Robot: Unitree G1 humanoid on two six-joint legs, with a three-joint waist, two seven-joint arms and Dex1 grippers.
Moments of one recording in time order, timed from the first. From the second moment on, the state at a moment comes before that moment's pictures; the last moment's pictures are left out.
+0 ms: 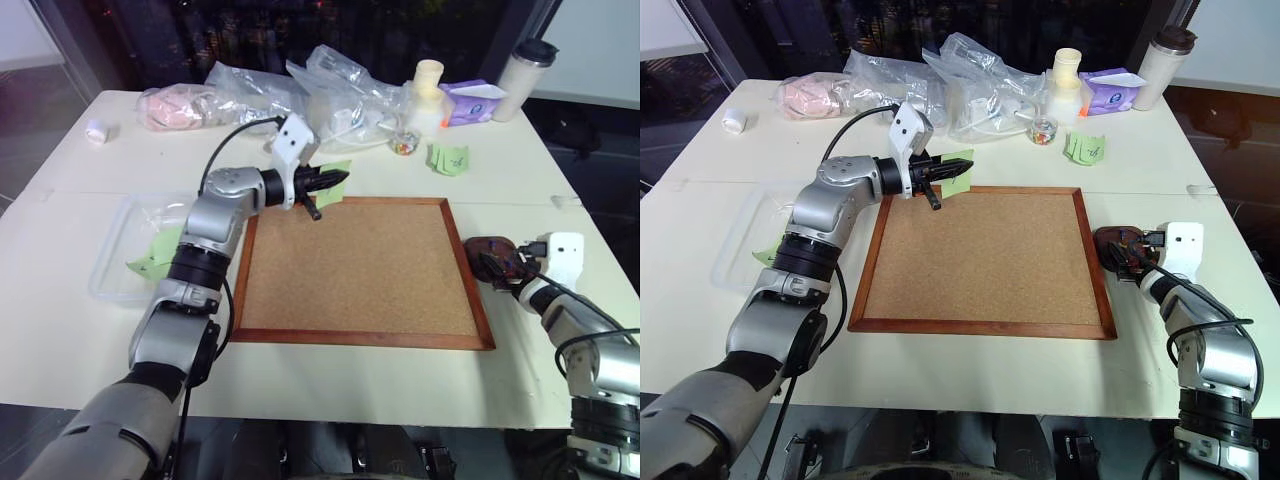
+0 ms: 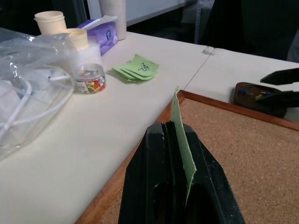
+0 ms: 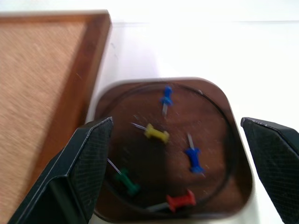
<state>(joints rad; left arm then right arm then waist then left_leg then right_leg) -0.99 0.26 -0.09 0.50 -0.19 0.34 -0.89 -0.15 -0.51 -0.42 -0.06 0.40 0.58 0.31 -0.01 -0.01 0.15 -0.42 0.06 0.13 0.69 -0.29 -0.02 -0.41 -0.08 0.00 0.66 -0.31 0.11</state>
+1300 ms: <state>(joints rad) -0.71 0.38 0.34 -0.28 0.00 1.50 0.02 -0.41 -0.70 0.04 -0.38 0.70 0.82 0.80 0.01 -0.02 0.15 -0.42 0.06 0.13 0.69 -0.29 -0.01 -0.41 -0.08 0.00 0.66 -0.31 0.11</state>
